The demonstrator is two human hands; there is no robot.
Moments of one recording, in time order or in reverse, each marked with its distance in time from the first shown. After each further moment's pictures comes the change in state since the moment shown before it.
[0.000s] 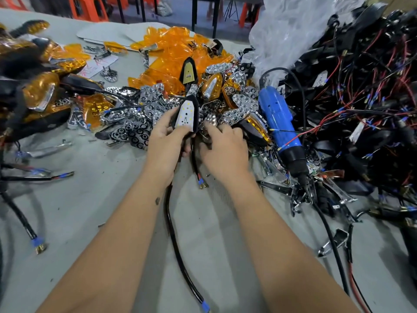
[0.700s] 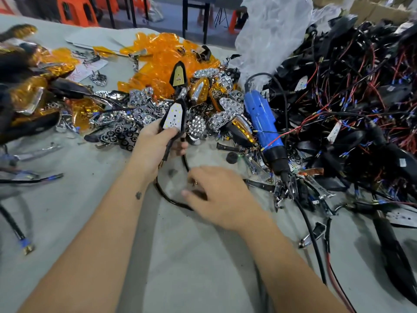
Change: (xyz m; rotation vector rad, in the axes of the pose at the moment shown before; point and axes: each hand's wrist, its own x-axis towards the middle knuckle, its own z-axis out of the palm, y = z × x) left_hand -0.001 0.013 -0.004 -0.051 -0.119 -0.137; right_hand -0.081 0.005 -0.042 0.013 -0.200 -0.409
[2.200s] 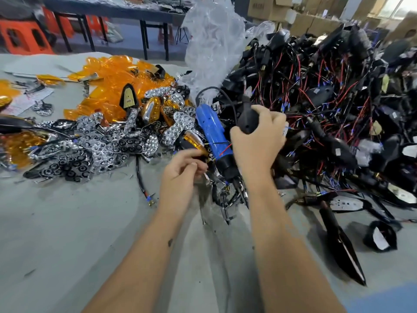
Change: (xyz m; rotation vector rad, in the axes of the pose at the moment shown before) left_hand -0.047 -0.042 0.115 0.114 -0.073 0.146; right_hand 0.012 0.106 -0.077 0.162 1.010 0.722
